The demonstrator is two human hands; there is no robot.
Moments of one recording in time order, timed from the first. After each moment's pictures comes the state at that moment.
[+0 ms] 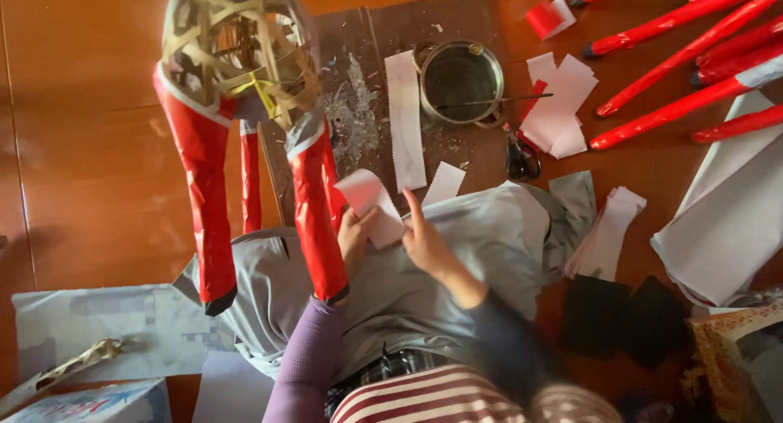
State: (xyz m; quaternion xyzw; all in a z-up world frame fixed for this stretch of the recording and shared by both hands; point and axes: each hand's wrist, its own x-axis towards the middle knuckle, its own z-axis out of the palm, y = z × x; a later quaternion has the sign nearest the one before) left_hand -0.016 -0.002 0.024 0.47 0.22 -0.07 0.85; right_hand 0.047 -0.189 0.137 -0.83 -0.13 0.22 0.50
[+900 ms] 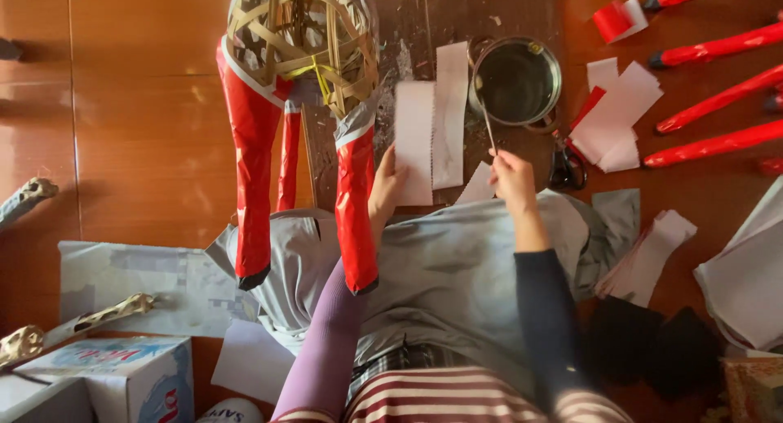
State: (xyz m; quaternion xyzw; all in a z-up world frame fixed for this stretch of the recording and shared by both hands) left_hand 0.066 0.020 0.028 0.52 0.15 0.05 0.84; right_hand 0.187 -0.245 0.072 -0.87 -0.07 0.08 0.49
